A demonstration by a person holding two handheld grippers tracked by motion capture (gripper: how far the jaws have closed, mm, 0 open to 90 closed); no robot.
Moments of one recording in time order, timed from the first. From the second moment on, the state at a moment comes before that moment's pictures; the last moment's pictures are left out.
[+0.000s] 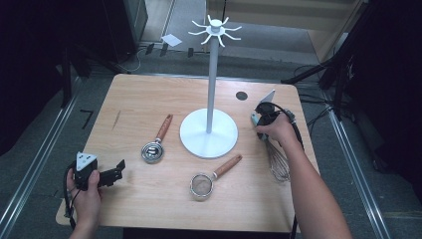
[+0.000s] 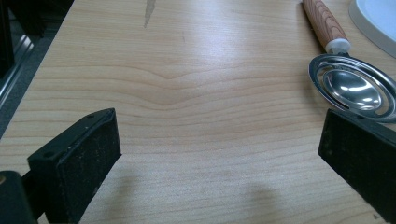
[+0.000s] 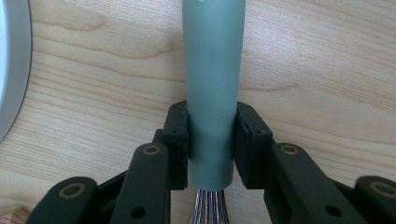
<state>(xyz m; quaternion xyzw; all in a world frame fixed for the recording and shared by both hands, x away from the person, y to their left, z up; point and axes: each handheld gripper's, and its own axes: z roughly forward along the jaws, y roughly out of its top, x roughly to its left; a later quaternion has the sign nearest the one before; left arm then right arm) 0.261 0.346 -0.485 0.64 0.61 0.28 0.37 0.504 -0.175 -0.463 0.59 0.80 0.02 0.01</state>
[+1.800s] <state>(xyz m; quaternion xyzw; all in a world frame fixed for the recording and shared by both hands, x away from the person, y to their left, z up) 0.260 0.346 -0.485 0.64 0.61 0.28 0.37 0.440 -0.223 -0.408 0.56 0.78 0.26 0.07</state>
